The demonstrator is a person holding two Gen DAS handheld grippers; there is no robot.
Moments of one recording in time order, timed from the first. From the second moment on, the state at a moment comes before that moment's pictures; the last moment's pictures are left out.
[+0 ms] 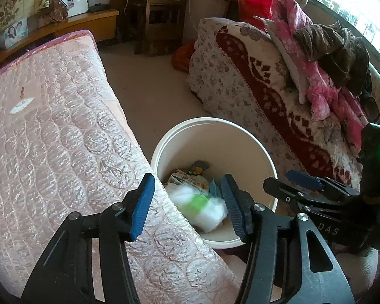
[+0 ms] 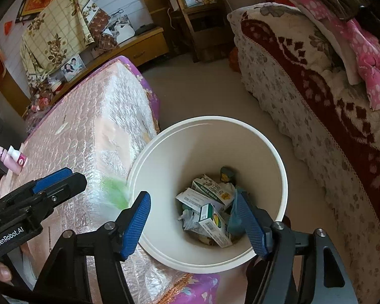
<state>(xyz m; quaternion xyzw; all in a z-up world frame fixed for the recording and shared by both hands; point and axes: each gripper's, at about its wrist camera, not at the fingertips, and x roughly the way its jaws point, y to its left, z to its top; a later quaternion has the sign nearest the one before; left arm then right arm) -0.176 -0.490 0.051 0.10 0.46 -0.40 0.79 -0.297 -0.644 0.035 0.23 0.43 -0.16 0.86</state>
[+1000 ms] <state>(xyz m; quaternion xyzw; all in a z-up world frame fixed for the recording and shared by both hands) -0.191 -0.418 0.088 0.06 0.37 -0.33 0.87 -0.302 -0.596 0.059 0.20 0.40 -0.16 0.88</state>
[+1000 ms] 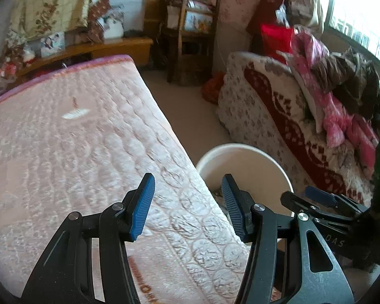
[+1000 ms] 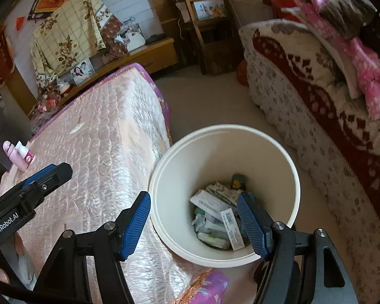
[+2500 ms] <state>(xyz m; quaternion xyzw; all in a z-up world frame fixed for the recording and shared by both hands) -0.266 -0.311 0.173 0.04 0.22 -0.29 0.93 -0.364 -0.494 0.180 0.09 0.22 -0.22 0.95</state>
